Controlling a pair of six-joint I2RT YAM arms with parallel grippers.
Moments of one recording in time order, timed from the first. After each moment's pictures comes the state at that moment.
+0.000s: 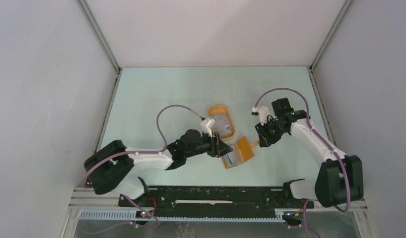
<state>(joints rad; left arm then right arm) -0.96 1.41 0.50 0.62 0.16 -0.73 0.21 1.34 0.91 -0.85 -0.34 -0.39</state>
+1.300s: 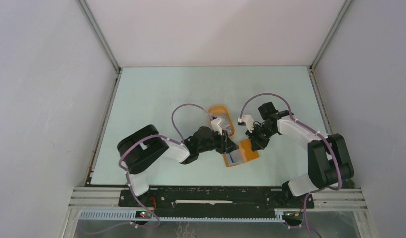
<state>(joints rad) -0.93 1.86 0.71 0.83 0.24 -0.68 0.31 1.47 0.88 -0.75 -0.50 -0.65</state>
